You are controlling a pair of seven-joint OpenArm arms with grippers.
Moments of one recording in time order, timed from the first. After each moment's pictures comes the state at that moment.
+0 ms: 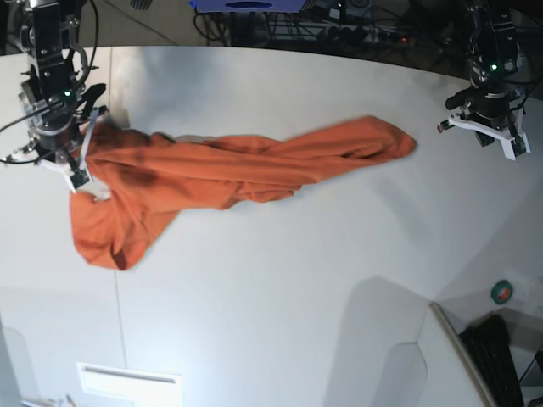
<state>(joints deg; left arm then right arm) 28.6 -13.5 -22.6 98.2 -17.4 8.6 28.2 -17.9 13.9 1.7 93.6 -23.9 10.9 -42.8</state>
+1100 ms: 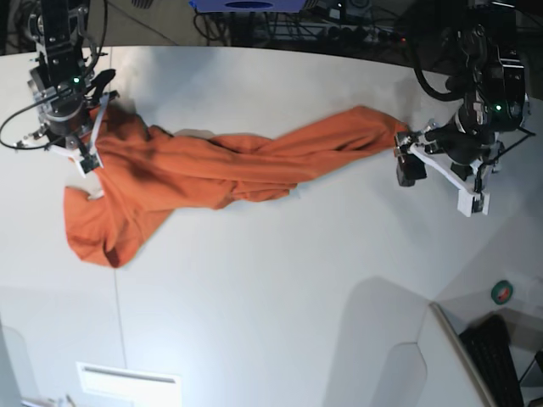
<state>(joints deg) 18.7 -19.6 -12.7 107.6 -26.0 -1.2 53.8 -20.3 12.4 1.3 93.7 -23.7 10.9 -42.3</state>
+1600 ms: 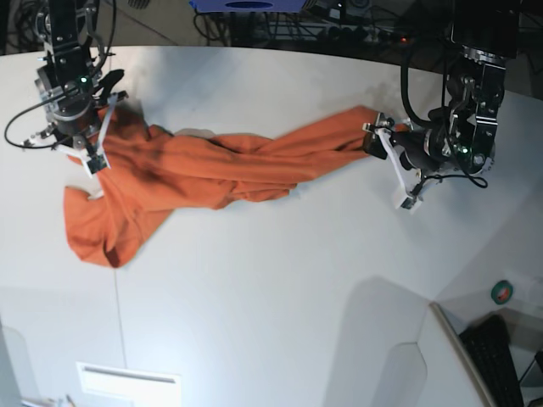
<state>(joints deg) 5.5 -25.0 4.7 85.7 -25.6 -18.5 61.1 -20.2 10.2 1.3 93.8 -23.9 10.9 -42.3</state>
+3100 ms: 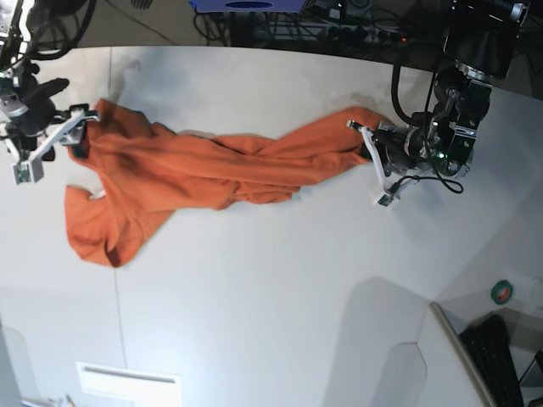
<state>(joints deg) 0.4 -25.6 14.4 75.4 -25.8 -19.1 52.8 -23.6 8.5 23.7 101.1 17.6 23.4 -42.6</state>
